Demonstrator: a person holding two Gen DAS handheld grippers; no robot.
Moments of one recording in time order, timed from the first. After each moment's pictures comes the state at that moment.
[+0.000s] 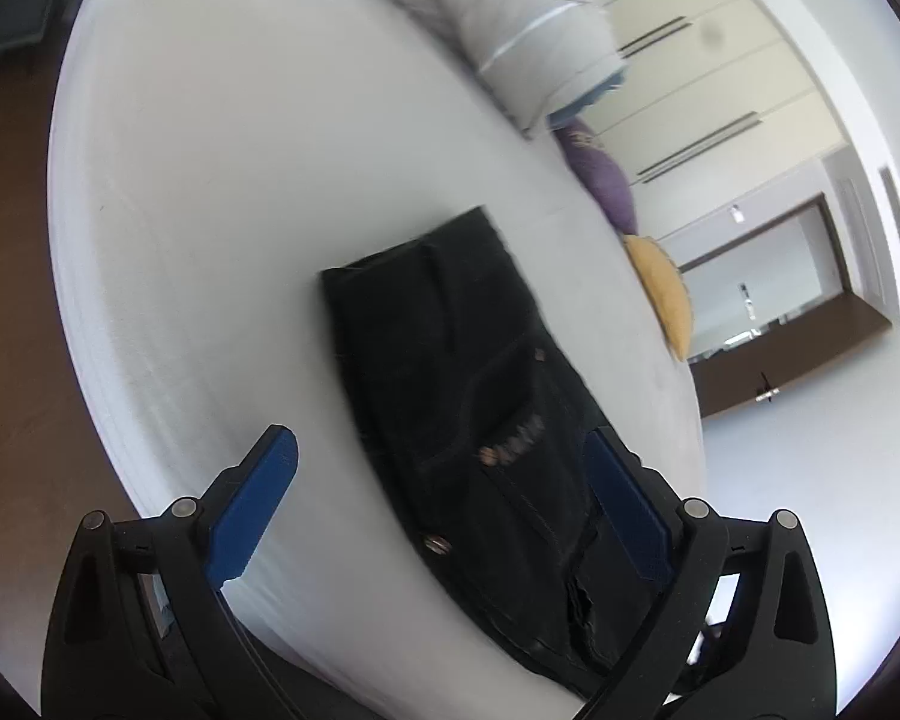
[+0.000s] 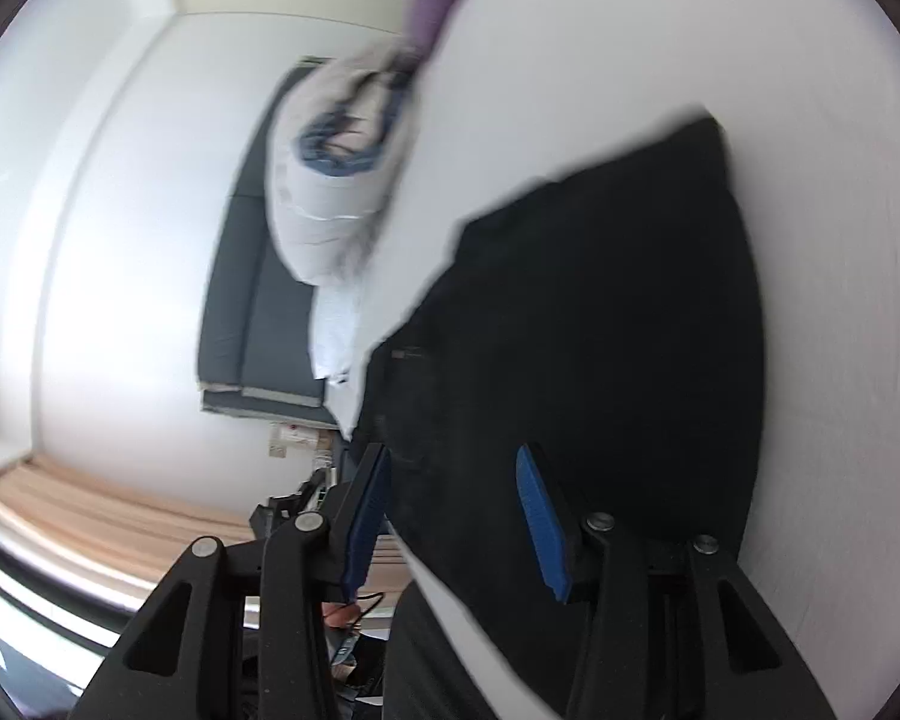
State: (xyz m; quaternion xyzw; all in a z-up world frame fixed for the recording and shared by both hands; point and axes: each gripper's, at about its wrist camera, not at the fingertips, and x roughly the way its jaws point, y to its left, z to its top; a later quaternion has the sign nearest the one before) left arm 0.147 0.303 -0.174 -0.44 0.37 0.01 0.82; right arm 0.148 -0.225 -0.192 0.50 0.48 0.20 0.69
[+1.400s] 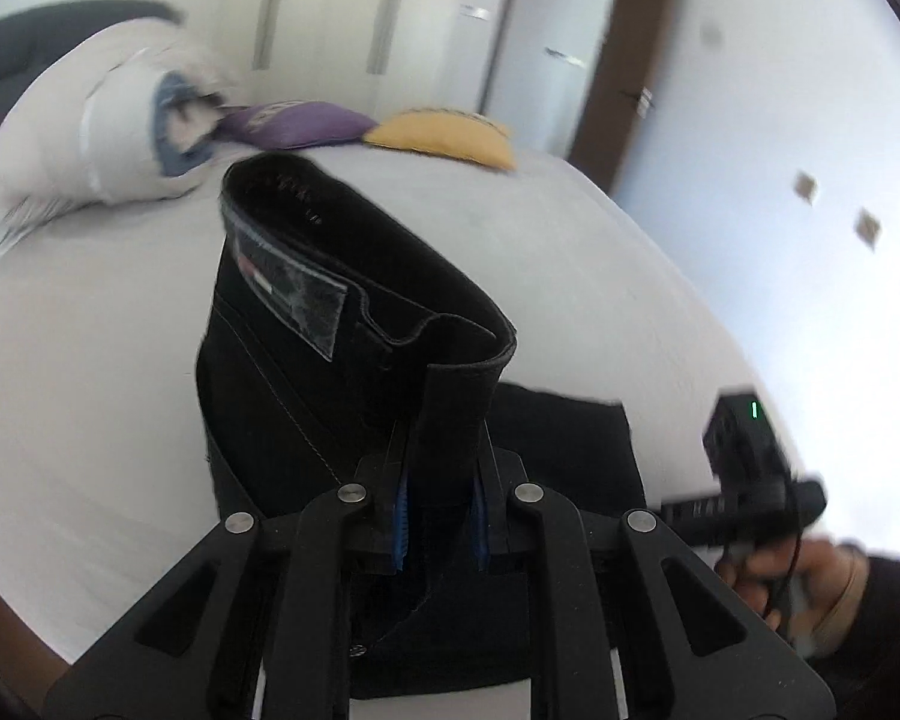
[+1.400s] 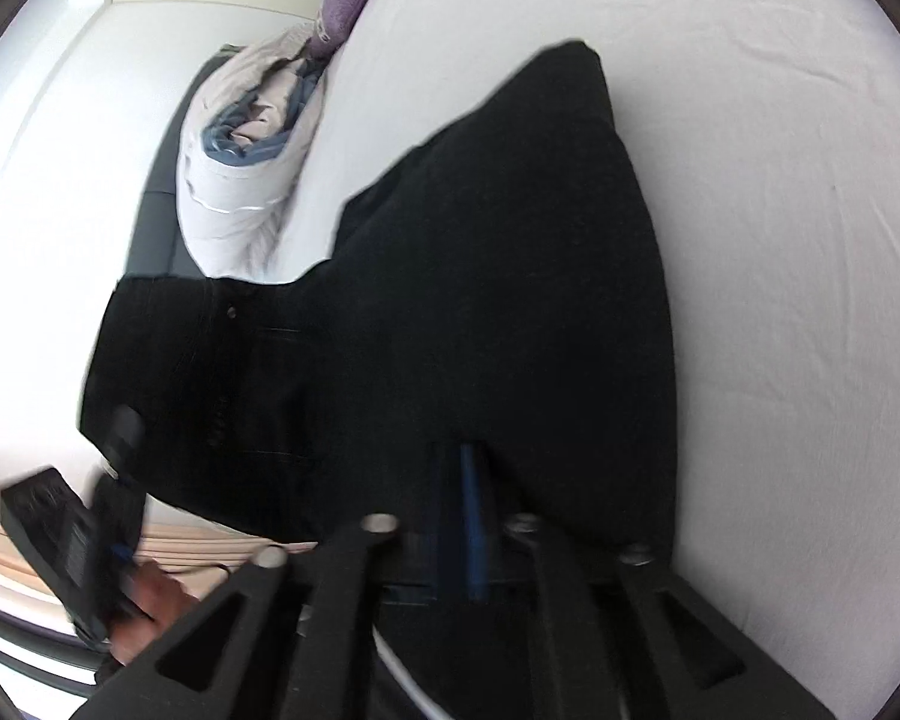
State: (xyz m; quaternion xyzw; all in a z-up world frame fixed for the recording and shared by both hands) left arm 0.162 0.022 -0.060 0.00 0.35 -0.22 0.91; right arm 0.154 -0.219 -0.200 0.47 0.52 0.13 0.70
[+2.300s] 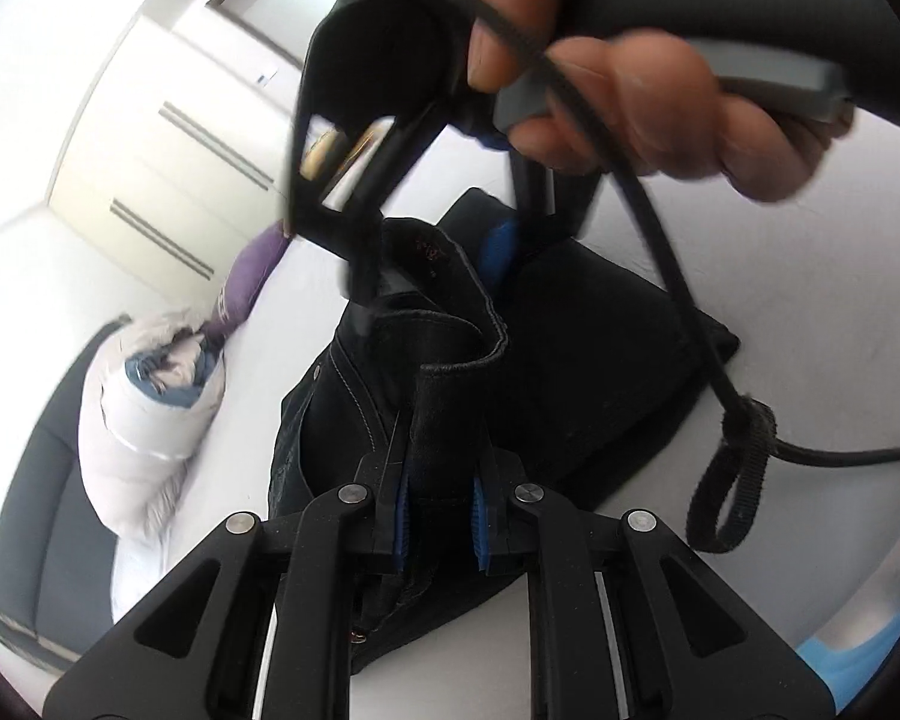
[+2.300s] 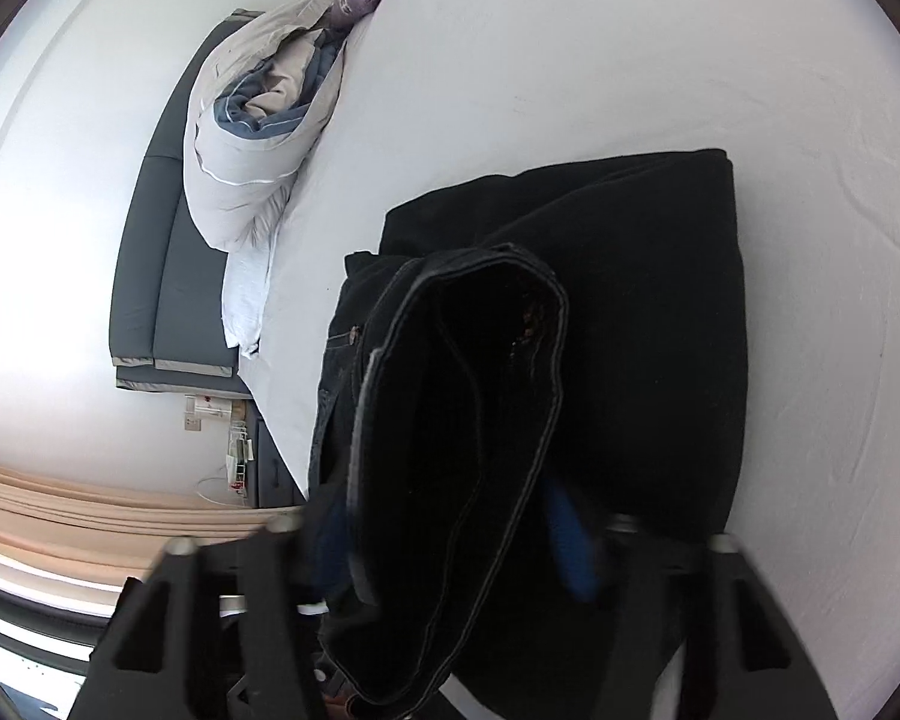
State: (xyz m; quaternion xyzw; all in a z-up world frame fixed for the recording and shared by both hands) left arm 0.023 -0.120 -0.184 0.45 0.23 -0.17 0.84; right arm 0.206 -0.209 -0.178 0.42 0.56 0.14 0.70
